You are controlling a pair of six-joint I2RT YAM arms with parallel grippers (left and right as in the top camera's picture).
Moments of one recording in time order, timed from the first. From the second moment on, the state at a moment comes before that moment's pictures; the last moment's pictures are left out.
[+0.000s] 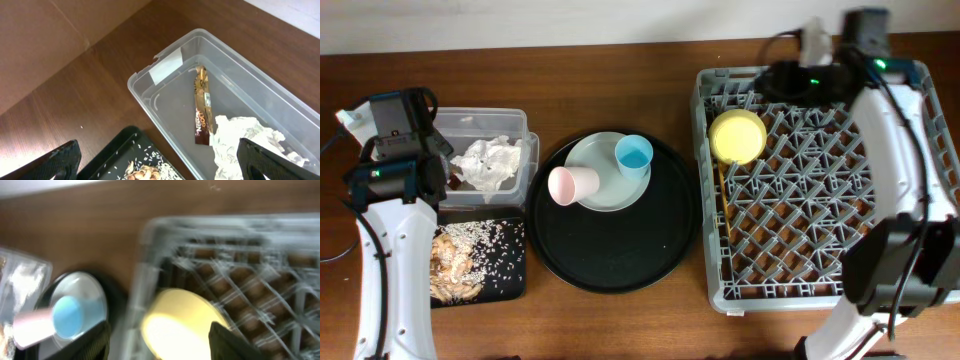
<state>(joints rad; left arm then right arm) 0.17 1.43 1.37 -0.83 -0.60 -0.42 -0.06 1.91 1.84 -0.92 -0.47 -0.01</state>
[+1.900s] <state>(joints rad) 0.17 1.43 1.37 -0.83 -0.60 -0.42 0.54 1.41 1.62 -1.15 -0.09 -0.02</state>
